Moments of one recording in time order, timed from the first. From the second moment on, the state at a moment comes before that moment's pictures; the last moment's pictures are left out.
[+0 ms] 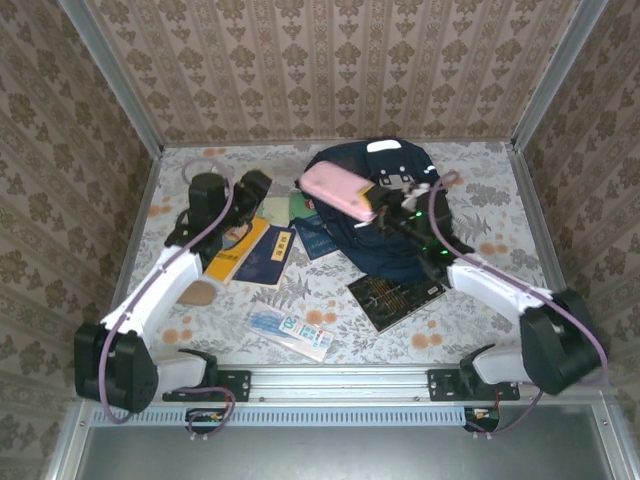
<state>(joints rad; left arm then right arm) -0.34 1.27 0.99 -0.11 0.23 -1.06 0.37 1.29 0.74 0.42 -0.30 1.54</state>
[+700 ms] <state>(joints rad) -0.69 2.40 2.32 -0.80 0.55 -0.24 -0.10 0.81 0.79 -0.38 -0.15 1.07</state>
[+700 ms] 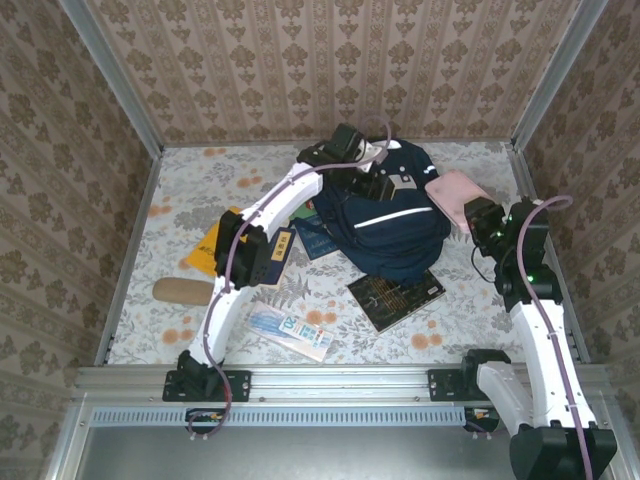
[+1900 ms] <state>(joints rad) -0.76 2.55 2.35 -0.77 0.62 -0.26 -0.10 0.81 0.80 -0.40 -0.15 1.03</state>
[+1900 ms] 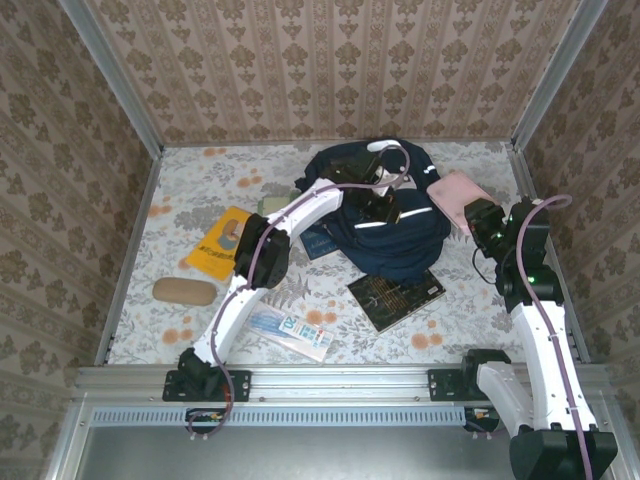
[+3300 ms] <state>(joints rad) -0.50 2.49 2.50 -0.29 0.74 -0.85 0.09 1.03 0.73 -0.11 -0.21 1.19</state>
